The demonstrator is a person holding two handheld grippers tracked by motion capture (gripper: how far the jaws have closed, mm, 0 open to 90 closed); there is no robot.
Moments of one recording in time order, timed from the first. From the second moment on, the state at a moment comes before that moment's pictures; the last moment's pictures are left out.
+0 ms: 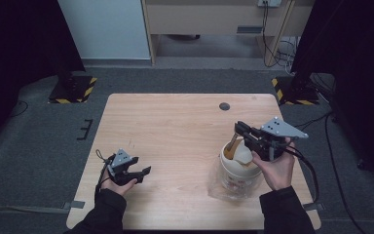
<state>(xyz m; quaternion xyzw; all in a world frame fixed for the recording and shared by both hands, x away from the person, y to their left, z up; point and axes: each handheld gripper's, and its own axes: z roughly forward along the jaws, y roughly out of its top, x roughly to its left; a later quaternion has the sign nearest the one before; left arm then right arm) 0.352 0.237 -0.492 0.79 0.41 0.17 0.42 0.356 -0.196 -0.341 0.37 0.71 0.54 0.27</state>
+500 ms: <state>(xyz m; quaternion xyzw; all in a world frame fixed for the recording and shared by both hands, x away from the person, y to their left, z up) 0.354 0.240 -0.496 0.79 0.42 0.16 0.41 0.352 -0.234 -0.333 0.40 0.65 0.58 0.29</state>
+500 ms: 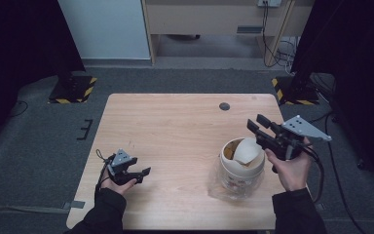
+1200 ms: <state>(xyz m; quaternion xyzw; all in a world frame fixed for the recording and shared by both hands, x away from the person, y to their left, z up) 0.368 0.266 -0.508 0.80 0.46 0.15 0.35 0.374 -0.320 -0.459 0.54 0.61 0.51 0.27</state>
